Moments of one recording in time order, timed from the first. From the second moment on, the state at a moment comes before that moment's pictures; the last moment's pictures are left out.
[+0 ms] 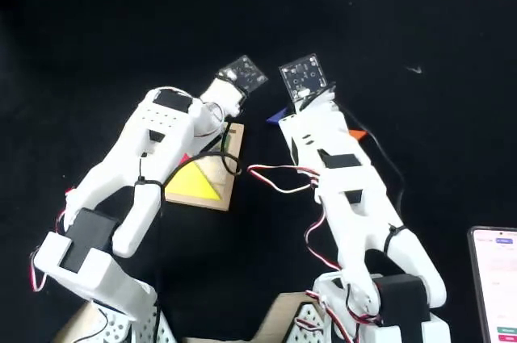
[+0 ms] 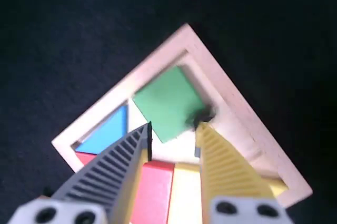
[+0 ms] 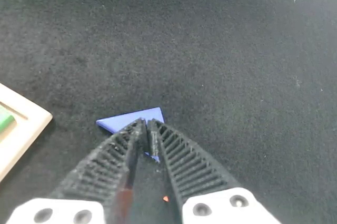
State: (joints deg) left arm 13.2 7.3 18.4 53.5 -32.0; right arm -7.2 -18.8 59.1 6.5 18.7
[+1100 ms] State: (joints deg) left arm 11.3 18.5 13.8 55.3 -34.6; right arm -7.2 -18.8 59.1 6.5 18.7
